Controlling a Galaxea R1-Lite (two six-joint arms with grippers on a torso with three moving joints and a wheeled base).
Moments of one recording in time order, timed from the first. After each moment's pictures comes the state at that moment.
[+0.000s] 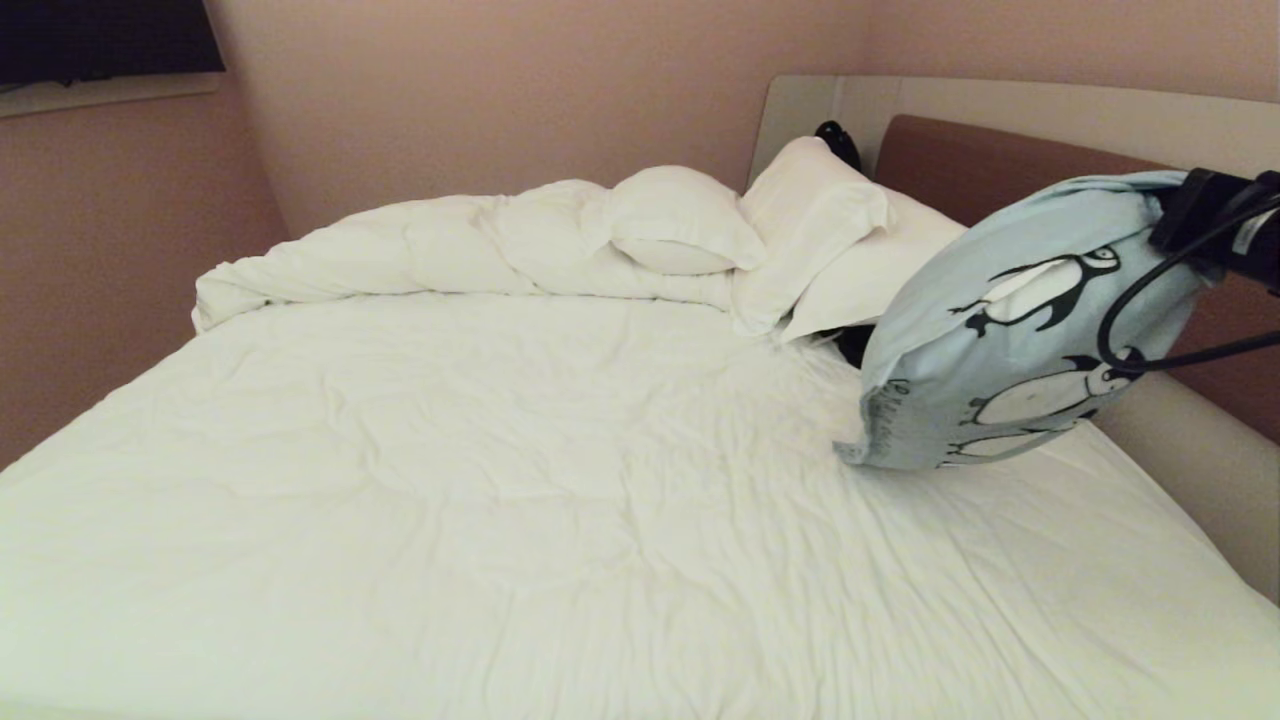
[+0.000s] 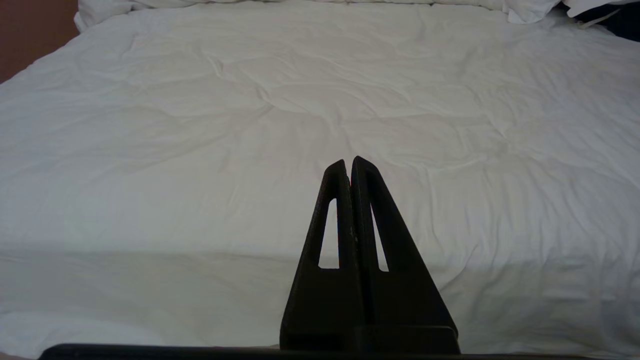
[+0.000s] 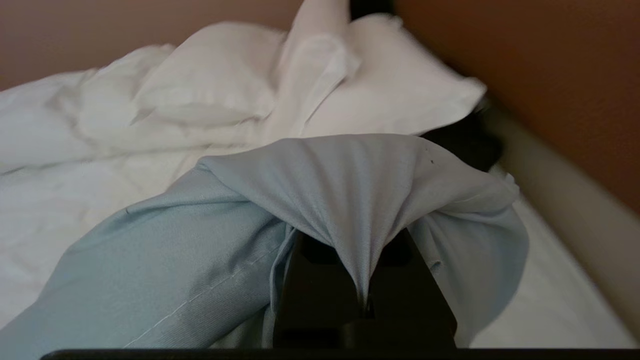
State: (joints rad) left arm 0.00 0.00 0.00 -0.01 0.02 0.00; right arm -0.04 1.49 -1.11 -0.51 -0.03 0.11
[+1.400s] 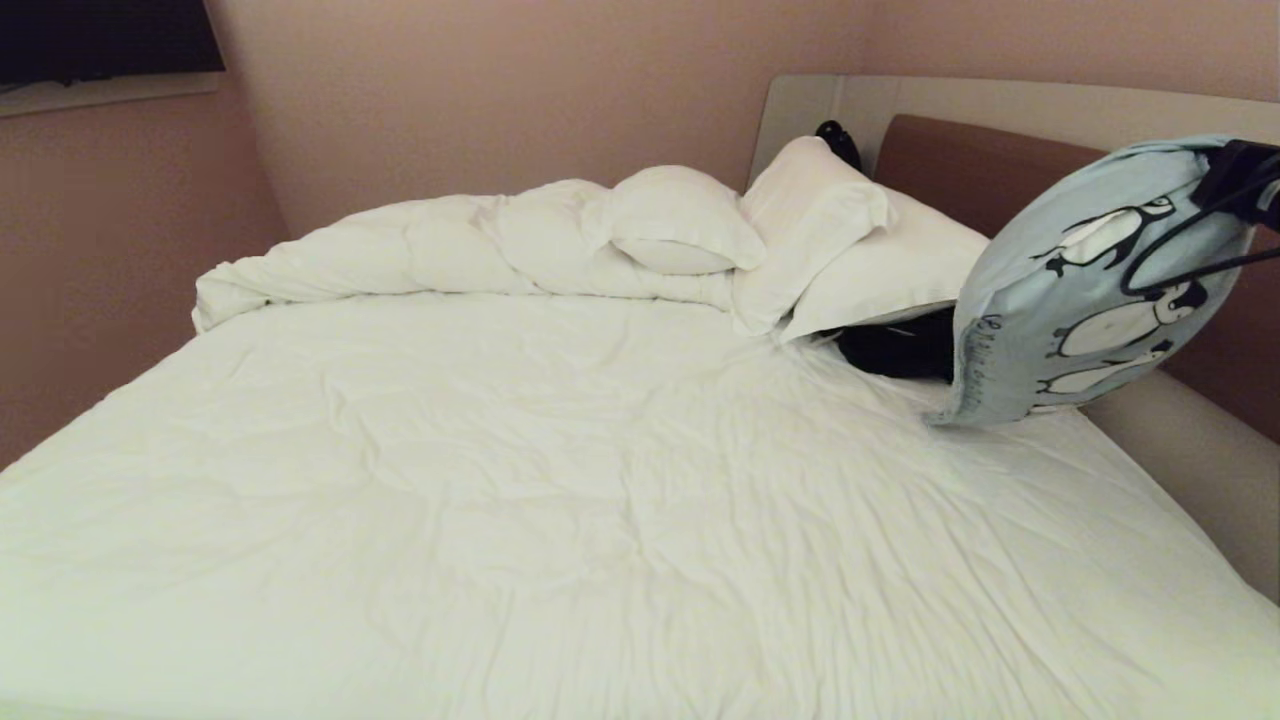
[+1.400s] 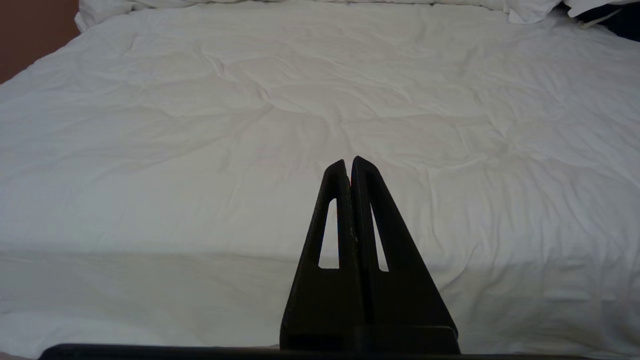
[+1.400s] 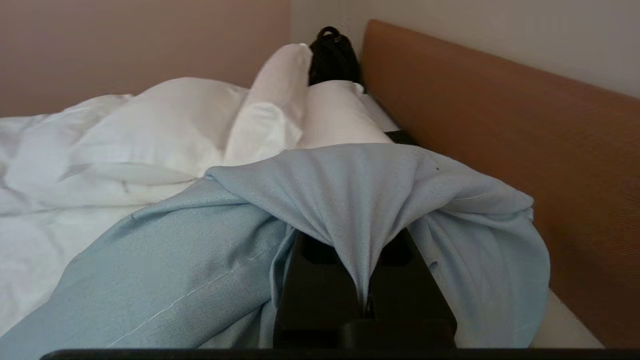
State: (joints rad) left arm 0.00 0.00 0.00 -0.01 0.02 0.00; right arm -0.33 1.85 -1.50 -0.63 0.22 0.10
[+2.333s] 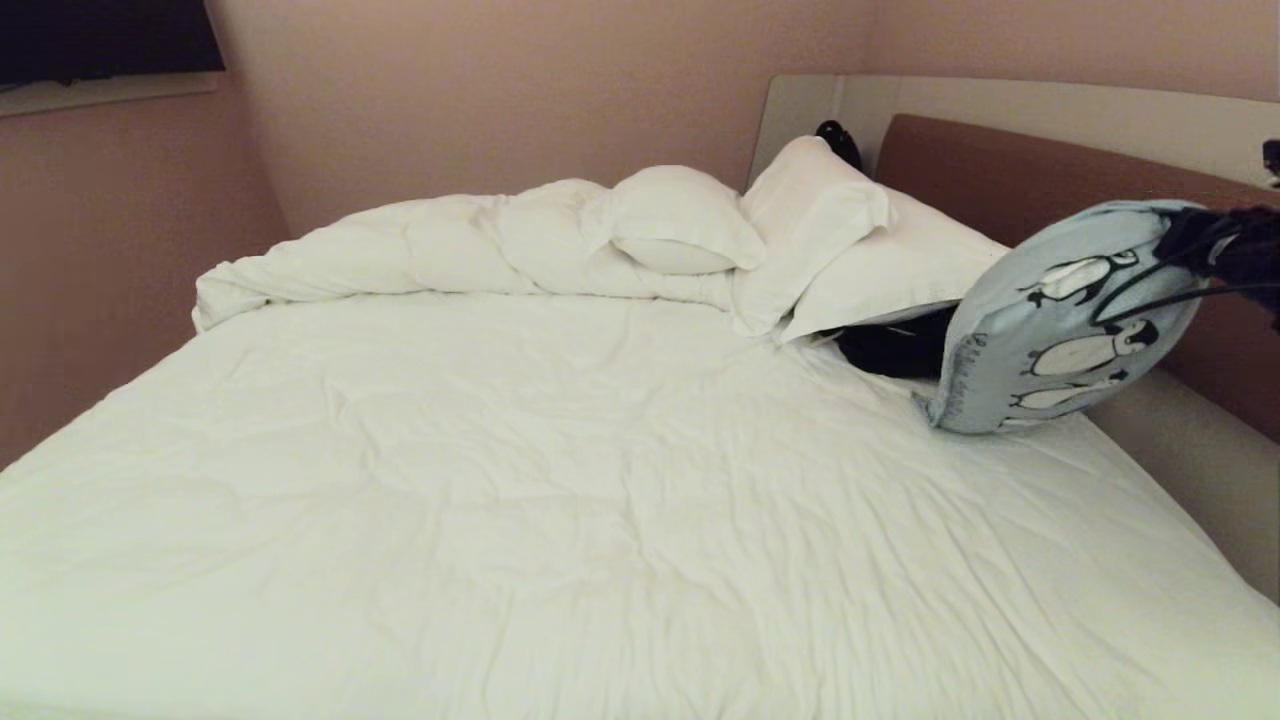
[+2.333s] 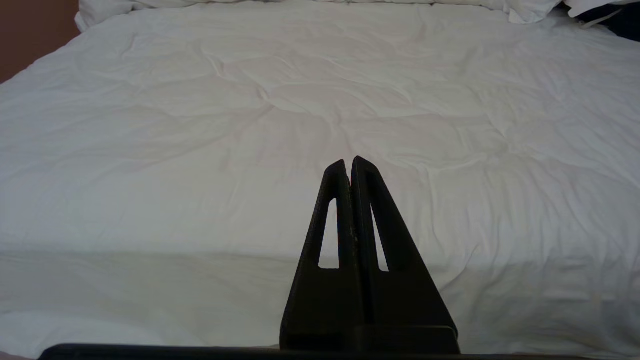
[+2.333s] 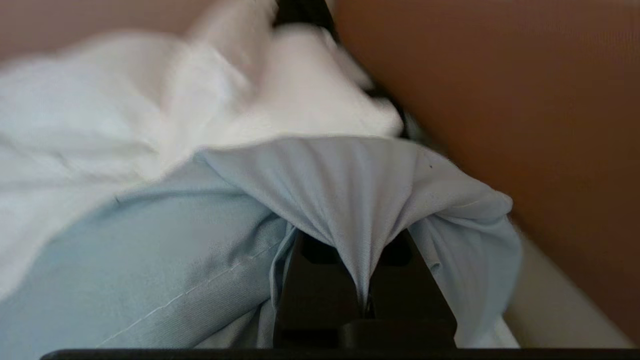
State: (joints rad) left arm 0.00 0.00 0.00 -0.01 0.02 0.00; right arm -0.41 2.12 -1.67 -0.63 0.24 0.11
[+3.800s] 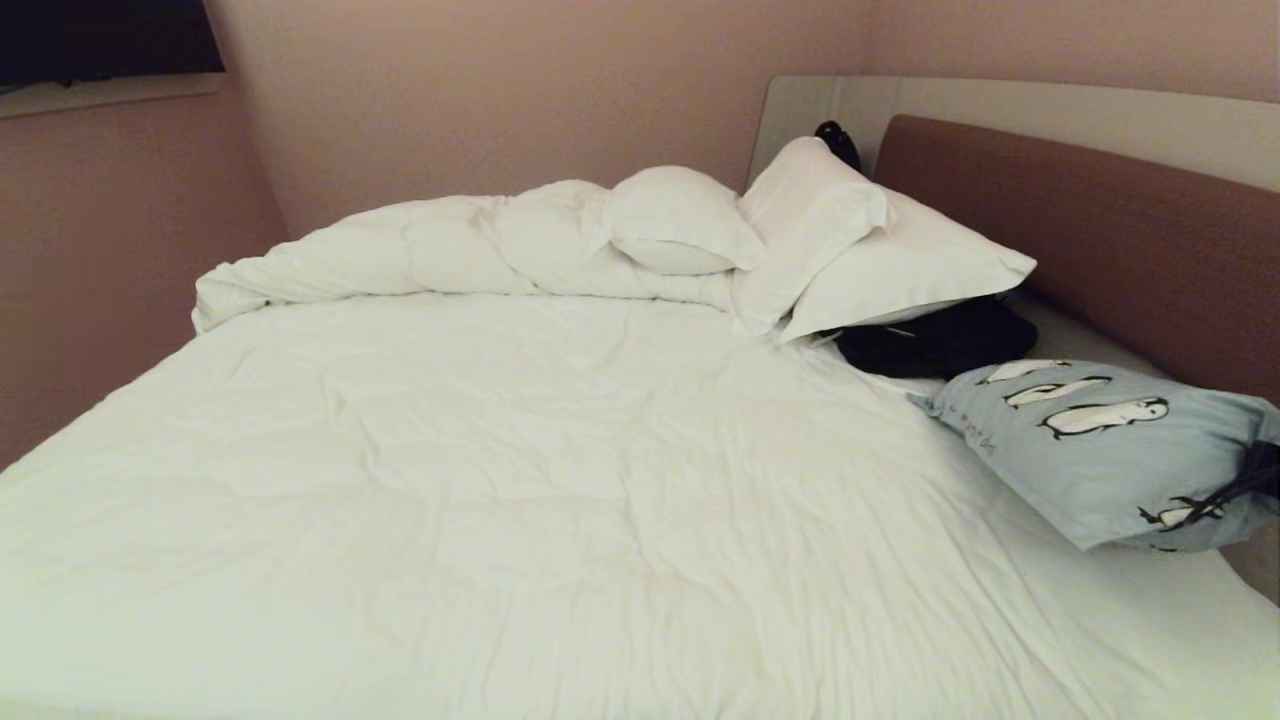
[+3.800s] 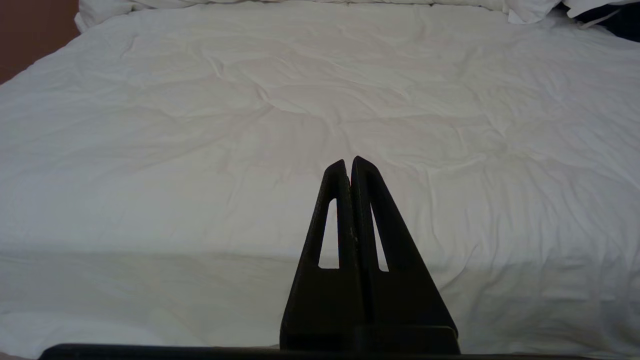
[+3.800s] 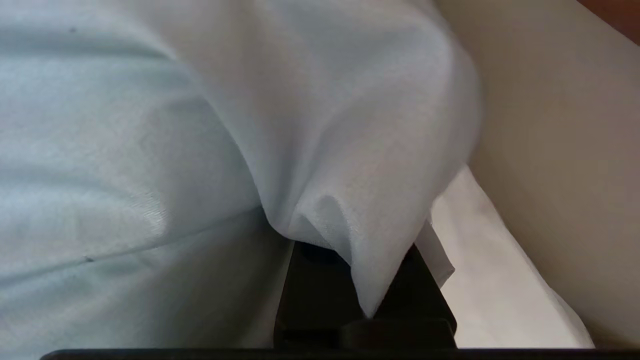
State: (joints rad) left arm 0.00 0.00 0.00 -0.01 0.02 0.00; right arm -0.71 2.16 -1.14 -0.62 0.32 0.01
